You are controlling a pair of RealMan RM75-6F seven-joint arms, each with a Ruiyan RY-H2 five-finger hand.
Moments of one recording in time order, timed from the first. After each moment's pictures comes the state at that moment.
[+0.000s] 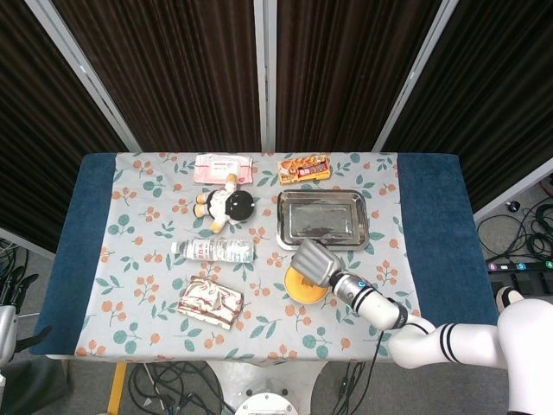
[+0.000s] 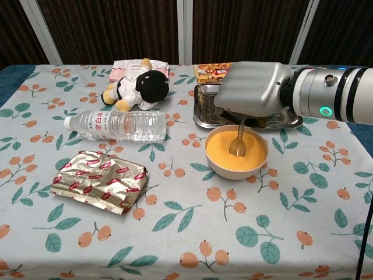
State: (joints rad) left arm 0.05 -1.19 -0.02 -1.51 1.45 1.54 0.01; right arm 1.04 -1.46 -0.02 -1.56 -1.11 0.82 -0.97
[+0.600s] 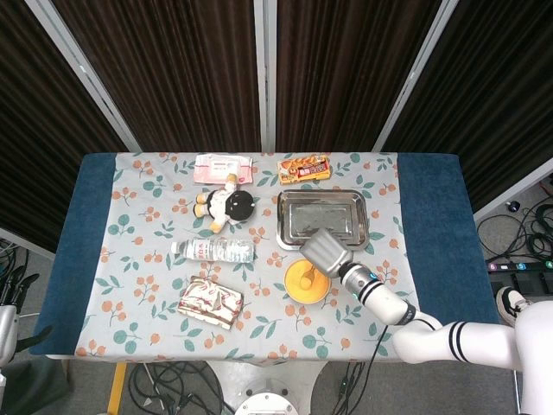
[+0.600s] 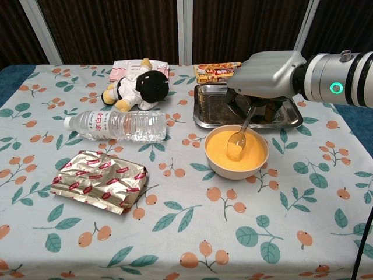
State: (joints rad) left arm 0.04 -1.18 -0.02 -1.52 1.46 1.54 0.02; right arm 1.02 -1.39 0.03 -1.60 -0.99 0.79 -0.77
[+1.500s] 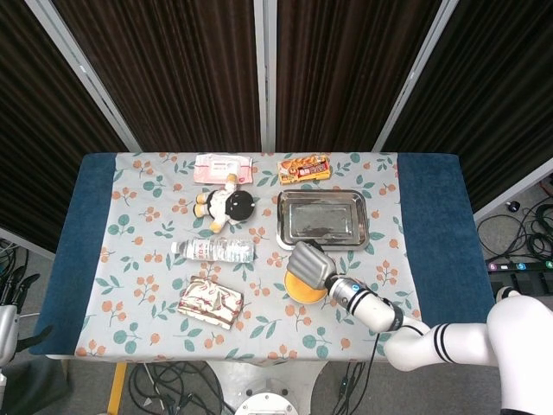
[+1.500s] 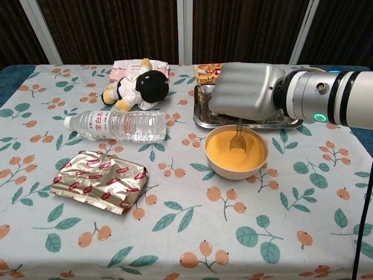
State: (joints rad) left arm 0.04 -1.19 -0.02 -1.51 1.45 1.54 0.01; right arm 1.08 -1.48 -0.06 -1.58 -1.08 0.87 -1.15
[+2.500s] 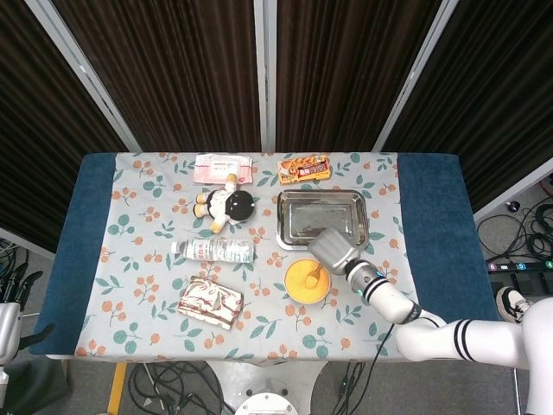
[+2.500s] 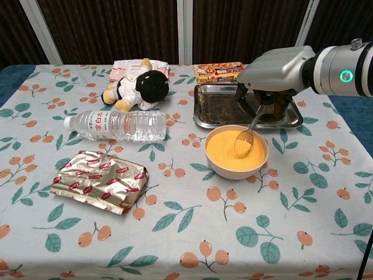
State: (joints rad) left arm 0.03 -1.17 -0.02 -1.56 1.46 1.54 0.05; right arm 1.06 -1.34 0.01 -1.66 -0.85 0.77 -0.75
